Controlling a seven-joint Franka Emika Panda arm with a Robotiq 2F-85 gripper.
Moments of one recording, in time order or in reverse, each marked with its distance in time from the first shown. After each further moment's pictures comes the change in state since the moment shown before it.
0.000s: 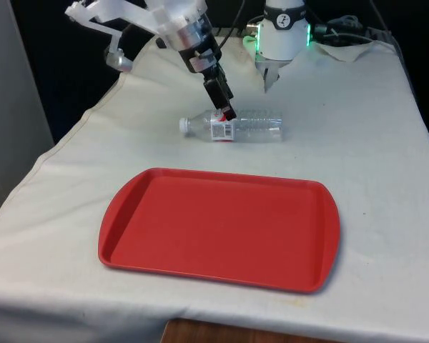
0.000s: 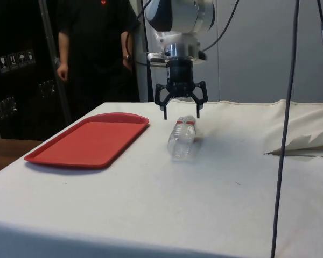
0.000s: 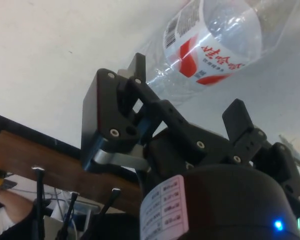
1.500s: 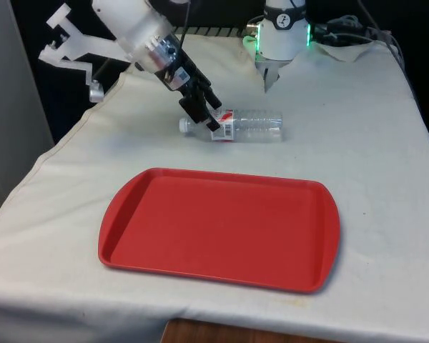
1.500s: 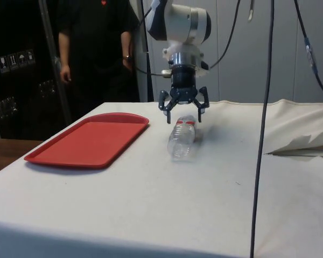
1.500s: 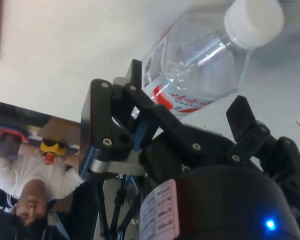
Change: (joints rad) arm -0.029 0.212 -0.121 0.187 0.174 -0.272 -0.104
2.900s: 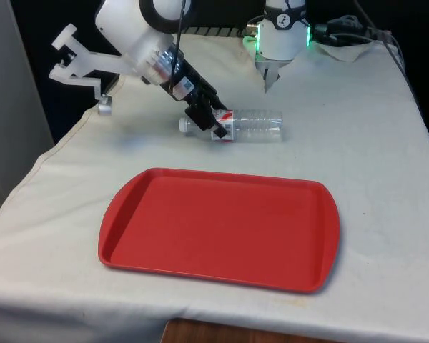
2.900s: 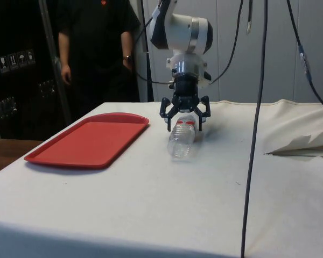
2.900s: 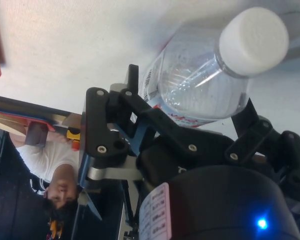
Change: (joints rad) arm -0.002 0.064 -0.008 0.004 0.109 -0.055 -0.095
